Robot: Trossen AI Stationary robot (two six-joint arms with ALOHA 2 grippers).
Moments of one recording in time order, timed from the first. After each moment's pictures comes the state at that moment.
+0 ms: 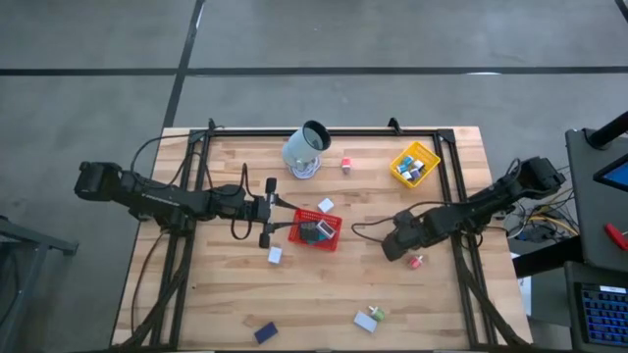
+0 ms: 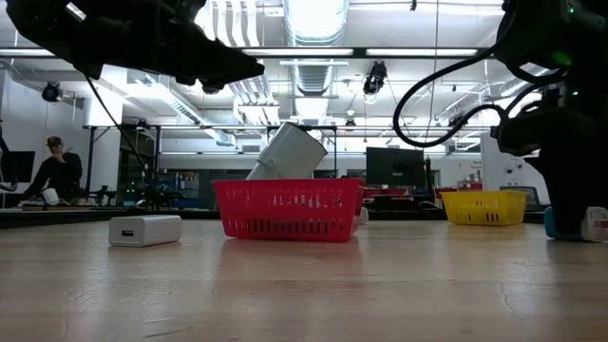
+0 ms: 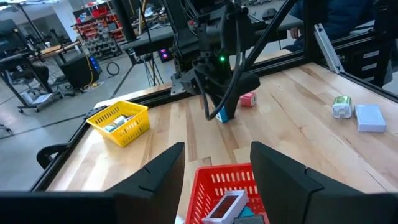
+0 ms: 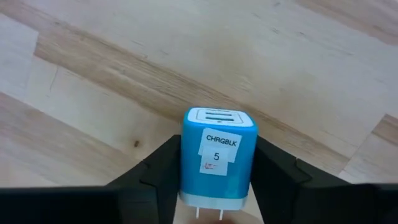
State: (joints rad) left arm -0.05 1.24 0.45 0.60 0.02 0.27; right arm 0.34 1.35 0.59 -0.67 0.09 1.49
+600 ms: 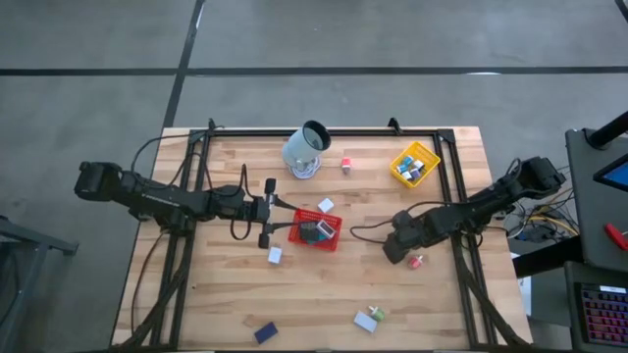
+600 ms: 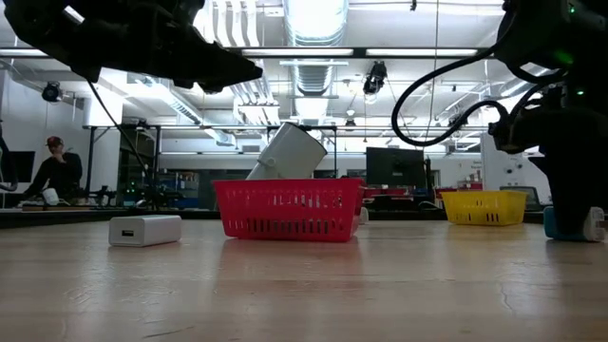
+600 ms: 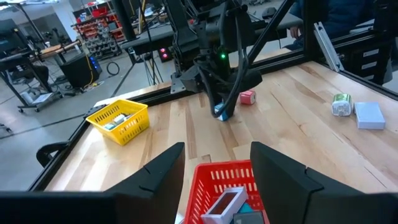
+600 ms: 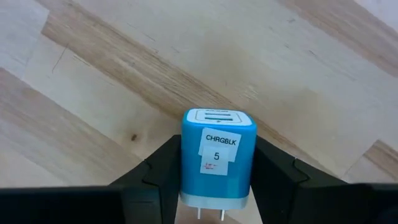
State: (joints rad) left arm -0.05 1.24 0.43 0.61 0.02 0.27; right arm 0.34 1.35 0.59 -0.67 0.11 1.35
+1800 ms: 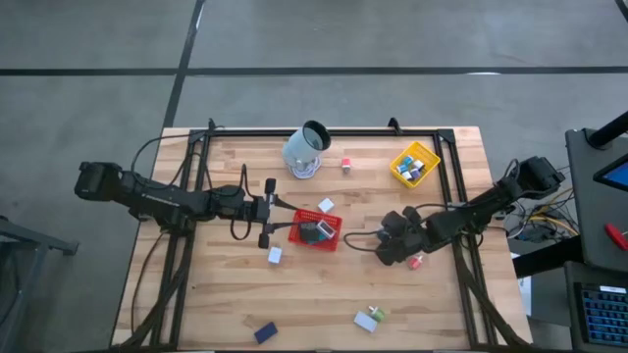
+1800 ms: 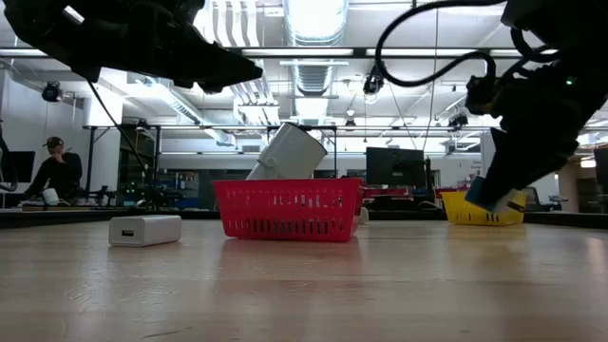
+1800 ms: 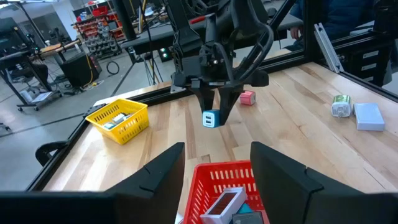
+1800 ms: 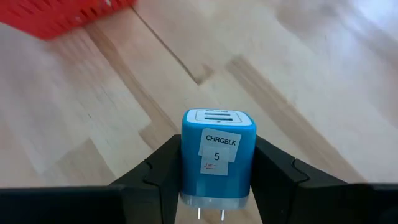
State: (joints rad) left arm -0.05 1.24 0.43 0.61 0.02 0.26; right arm 0.41 1.35 0.57 -0.40 0.50 1.04
